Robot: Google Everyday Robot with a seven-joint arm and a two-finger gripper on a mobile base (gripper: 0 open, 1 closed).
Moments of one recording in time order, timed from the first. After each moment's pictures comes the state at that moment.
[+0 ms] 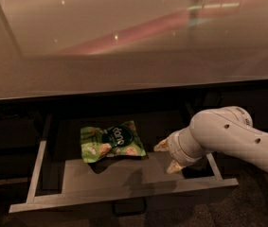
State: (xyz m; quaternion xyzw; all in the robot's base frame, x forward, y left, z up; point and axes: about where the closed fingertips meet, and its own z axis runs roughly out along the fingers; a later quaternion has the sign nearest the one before) arm 0.468 -0.115 0.647 -0.86 0.47 -0.04 0.21
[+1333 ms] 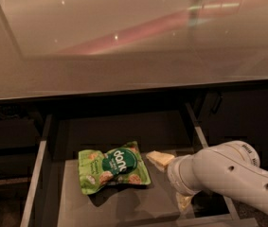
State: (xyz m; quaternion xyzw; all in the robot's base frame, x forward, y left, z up) arm 0.405 -0.106 0.622 -0.87 0.44 -0.05 0.22
